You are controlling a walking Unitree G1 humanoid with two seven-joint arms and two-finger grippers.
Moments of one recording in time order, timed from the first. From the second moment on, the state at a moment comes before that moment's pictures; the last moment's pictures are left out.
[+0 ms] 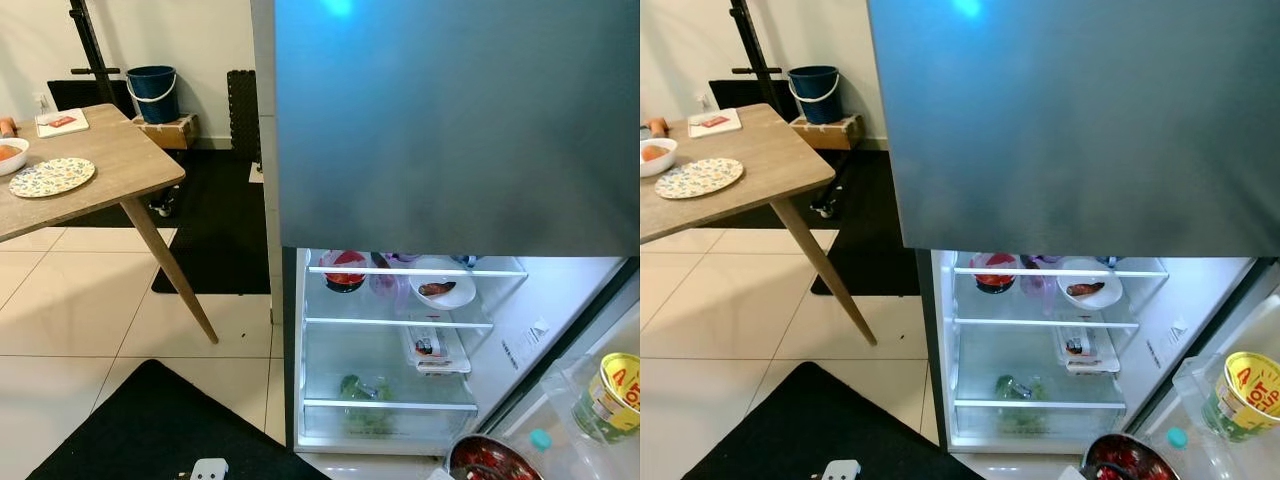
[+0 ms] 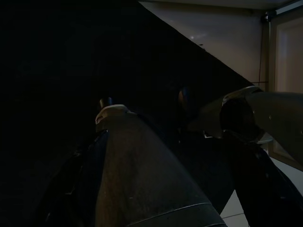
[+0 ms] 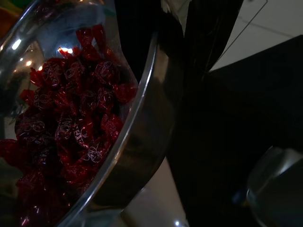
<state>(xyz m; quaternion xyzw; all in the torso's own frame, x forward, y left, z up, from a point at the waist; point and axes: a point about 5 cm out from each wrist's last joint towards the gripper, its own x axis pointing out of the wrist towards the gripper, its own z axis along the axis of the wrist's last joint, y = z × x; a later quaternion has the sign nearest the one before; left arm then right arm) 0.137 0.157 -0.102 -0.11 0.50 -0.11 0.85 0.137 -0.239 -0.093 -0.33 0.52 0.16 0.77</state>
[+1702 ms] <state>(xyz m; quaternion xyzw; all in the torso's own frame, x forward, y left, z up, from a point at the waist) 0.138 0.158 -0.101 -0.12 0.49 -0.11 0.85 0.115 -0.257 -0.096 -0.33 0.56 0.13 0.75</state>
